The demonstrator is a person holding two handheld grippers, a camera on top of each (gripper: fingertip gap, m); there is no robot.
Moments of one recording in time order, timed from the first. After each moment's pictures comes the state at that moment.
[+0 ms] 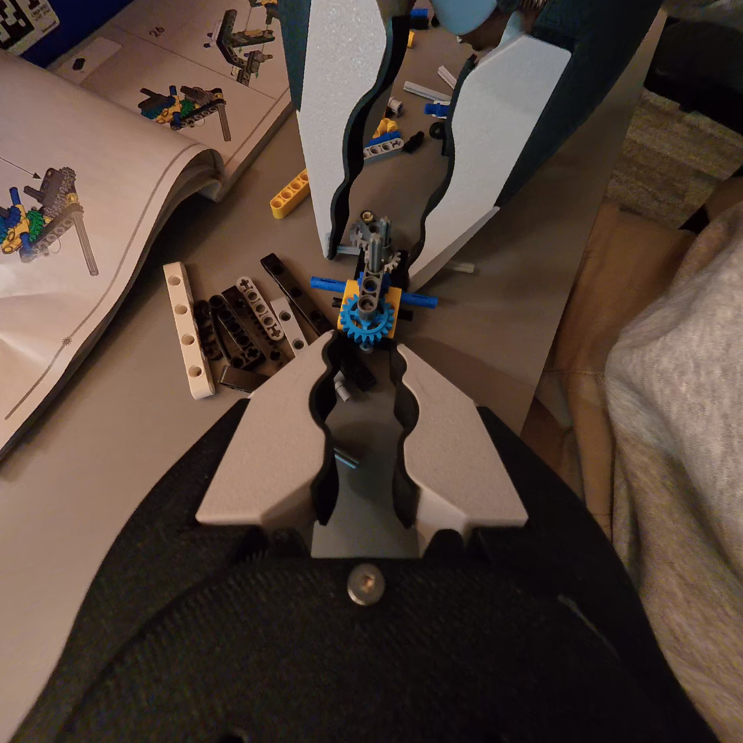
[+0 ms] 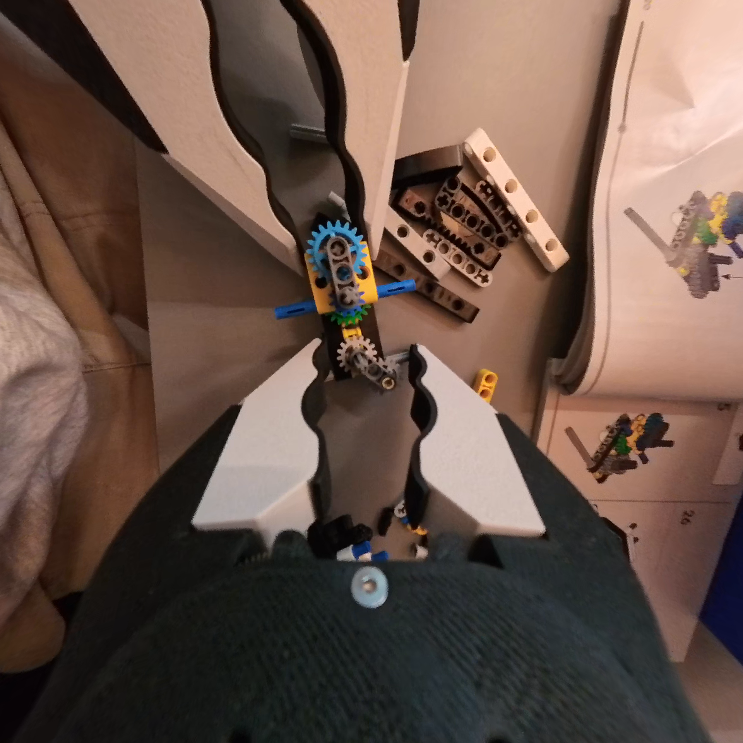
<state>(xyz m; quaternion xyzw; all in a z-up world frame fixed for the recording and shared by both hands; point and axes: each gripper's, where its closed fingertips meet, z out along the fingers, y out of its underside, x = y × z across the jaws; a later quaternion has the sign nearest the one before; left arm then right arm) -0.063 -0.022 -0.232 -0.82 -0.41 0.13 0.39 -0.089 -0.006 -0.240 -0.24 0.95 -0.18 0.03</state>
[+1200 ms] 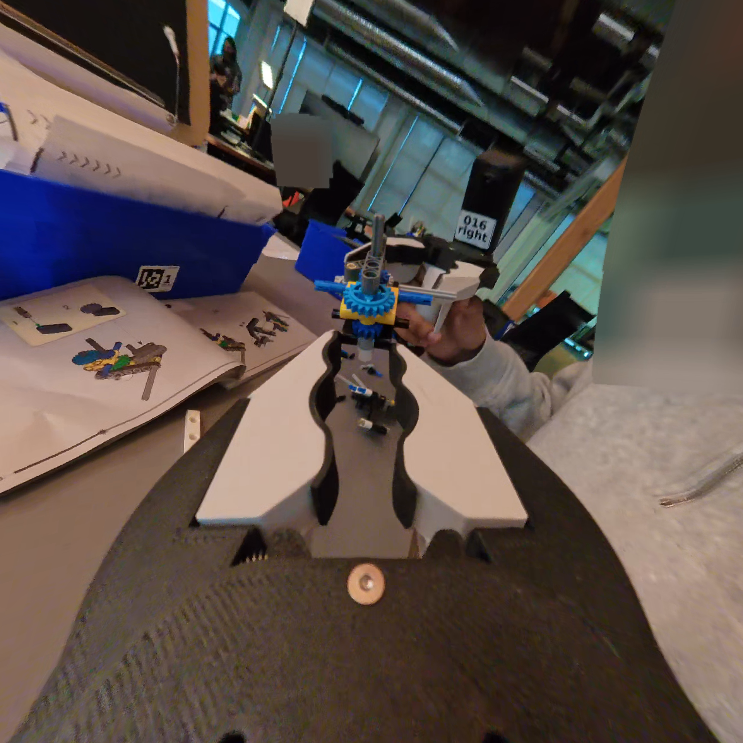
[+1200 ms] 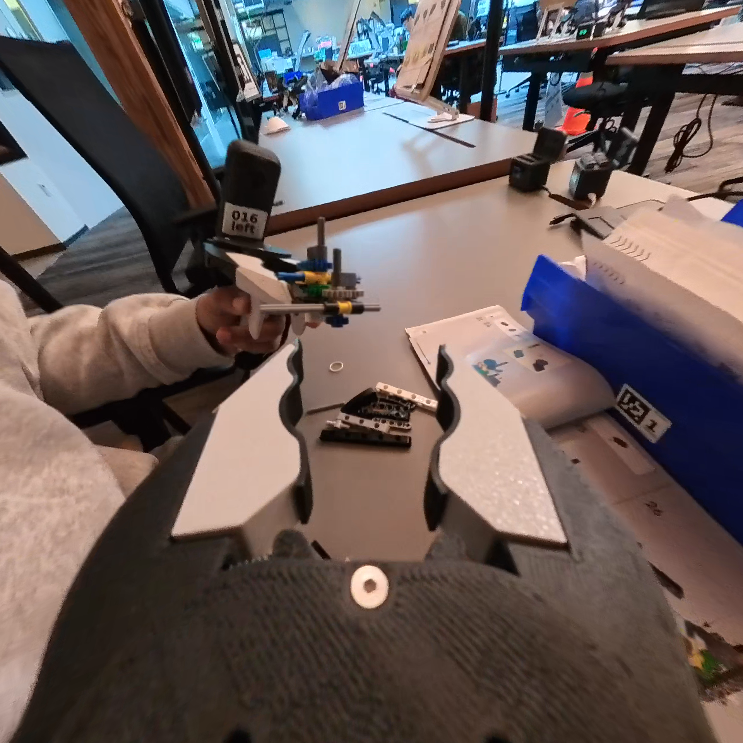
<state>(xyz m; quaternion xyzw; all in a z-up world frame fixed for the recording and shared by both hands) -0.068 -0.058 -0.098 -0.53 -0.42 0.10 0.73 -0.120 -0.010 -0.081 -0.02 0.78 -0.61 0.12</state>
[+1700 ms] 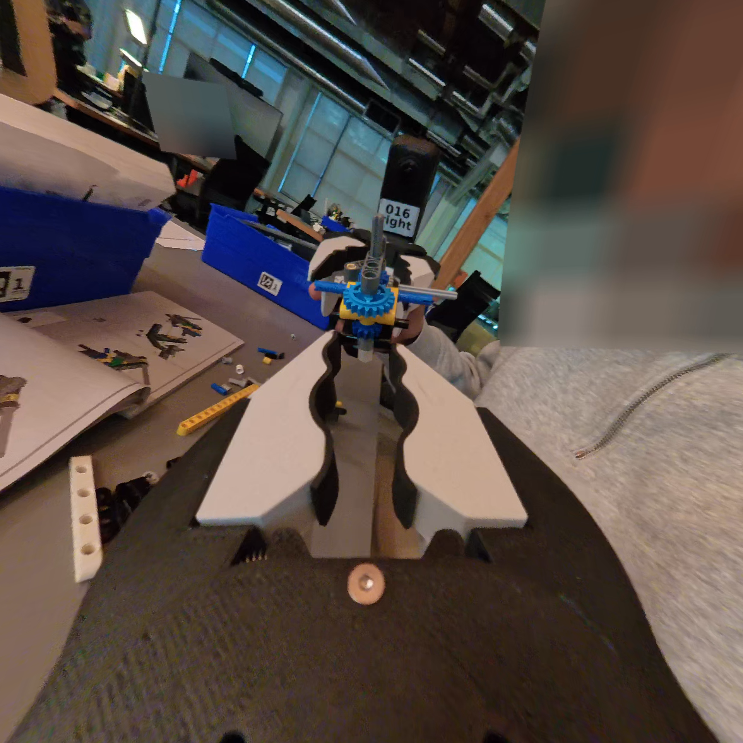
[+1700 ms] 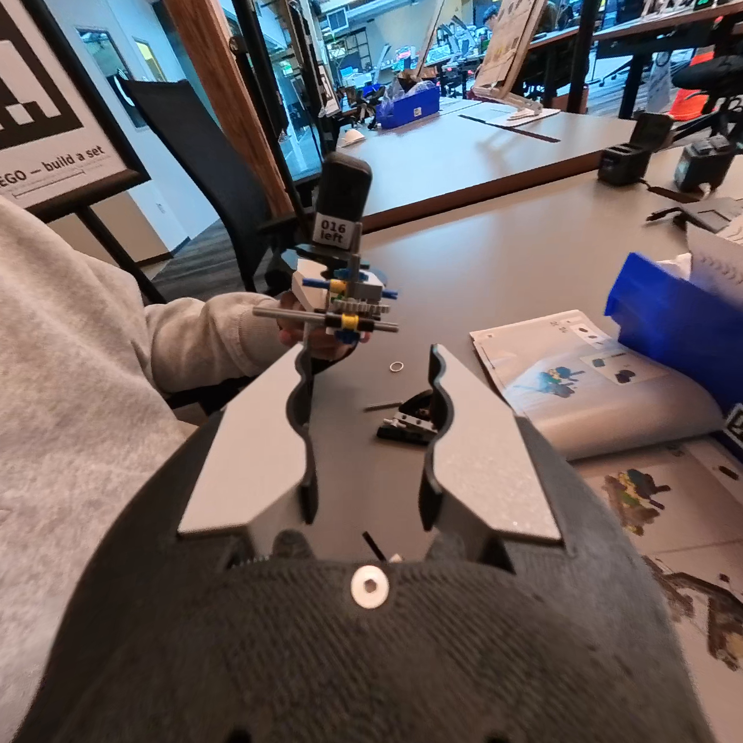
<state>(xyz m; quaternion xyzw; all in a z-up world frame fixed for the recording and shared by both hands) -0.058 -0.024 -0.086 -0.54 -0.34 0.01 0.77 -0.091 0.003 -0.076 -0.06 0.76 -0.61 0.21</state>
